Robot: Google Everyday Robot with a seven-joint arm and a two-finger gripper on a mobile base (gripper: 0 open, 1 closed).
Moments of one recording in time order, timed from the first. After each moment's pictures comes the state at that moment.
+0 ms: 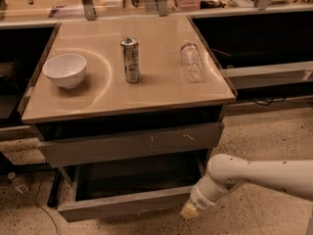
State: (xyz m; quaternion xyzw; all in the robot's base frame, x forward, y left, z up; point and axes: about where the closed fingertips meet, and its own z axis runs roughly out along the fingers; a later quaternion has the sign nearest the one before) arm 0.399 -0.112 0.430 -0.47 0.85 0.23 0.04
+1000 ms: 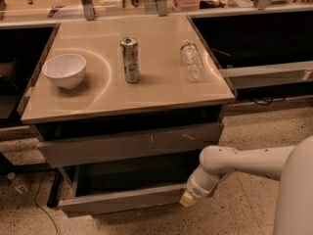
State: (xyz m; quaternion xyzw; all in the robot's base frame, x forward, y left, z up) arm 0.445 -0.116 0.412 -0.49 0.85 0.19 0.04
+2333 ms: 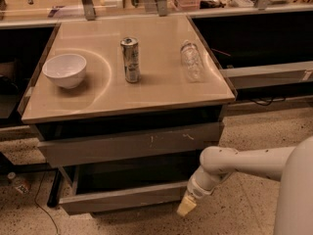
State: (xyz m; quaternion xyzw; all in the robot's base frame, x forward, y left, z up) arm 0.446 -0.116 0.412 -0.49 0.85 0.19 0.04
